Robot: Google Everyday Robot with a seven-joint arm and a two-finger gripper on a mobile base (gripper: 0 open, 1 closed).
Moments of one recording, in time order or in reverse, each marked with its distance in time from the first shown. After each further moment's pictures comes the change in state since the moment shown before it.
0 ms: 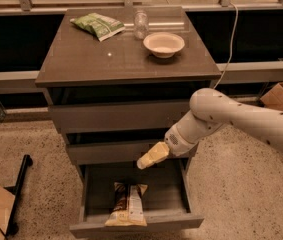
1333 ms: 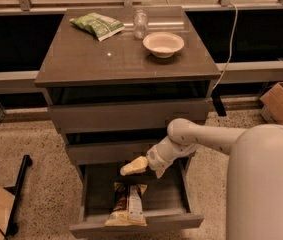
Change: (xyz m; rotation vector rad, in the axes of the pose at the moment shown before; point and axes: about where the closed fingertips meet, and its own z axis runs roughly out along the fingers) arm -0.016 -0.044 0.160 -0.133 0.028 0.296
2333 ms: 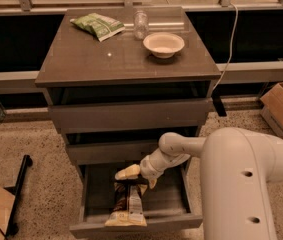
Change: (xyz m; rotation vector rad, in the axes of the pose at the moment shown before) arm -0.013 -0.039 0.087 -0.037 0.018 0.167
